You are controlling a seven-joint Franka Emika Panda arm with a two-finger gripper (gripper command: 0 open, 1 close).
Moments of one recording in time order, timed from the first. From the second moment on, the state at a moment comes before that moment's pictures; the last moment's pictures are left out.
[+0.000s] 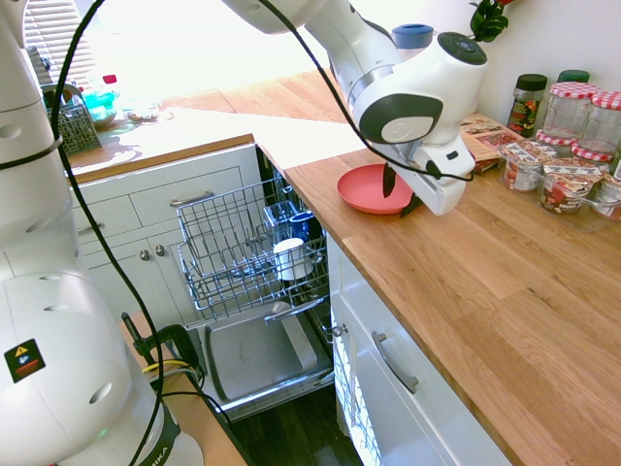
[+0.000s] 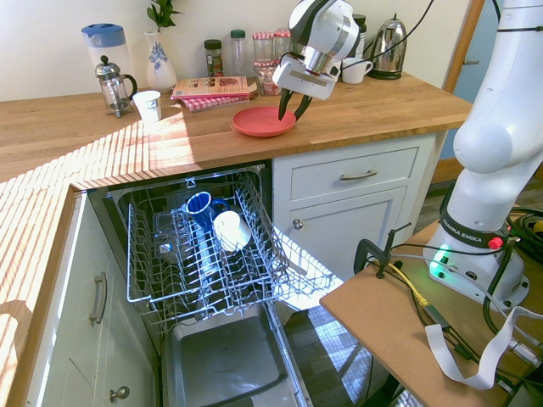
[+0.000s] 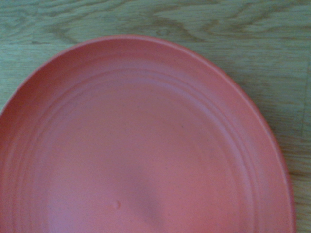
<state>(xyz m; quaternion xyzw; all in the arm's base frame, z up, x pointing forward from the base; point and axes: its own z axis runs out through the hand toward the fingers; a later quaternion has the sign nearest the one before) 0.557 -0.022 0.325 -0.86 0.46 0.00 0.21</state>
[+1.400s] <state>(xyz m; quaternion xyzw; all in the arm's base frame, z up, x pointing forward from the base) 0.449 0.277 0.472 -0.95 0.28 -0.13 0.03</state>
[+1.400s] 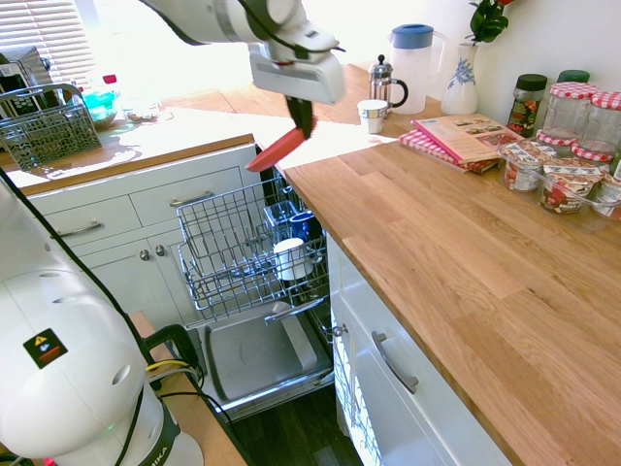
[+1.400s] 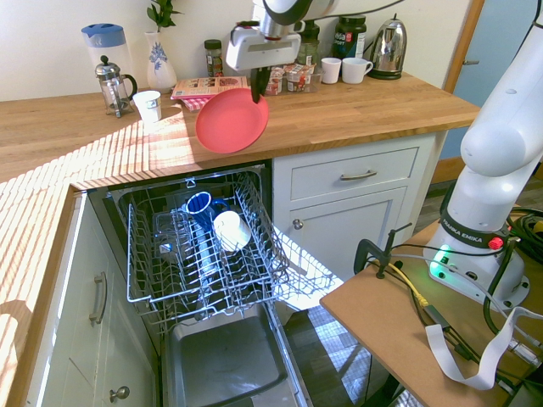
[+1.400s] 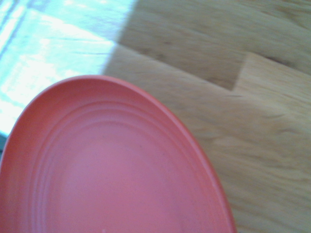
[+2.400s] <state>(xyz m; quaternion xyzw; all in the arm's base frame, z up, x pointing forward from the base) 0.309 0.547 0.201 -0.84 0.01 -0.45 -0.30</state>
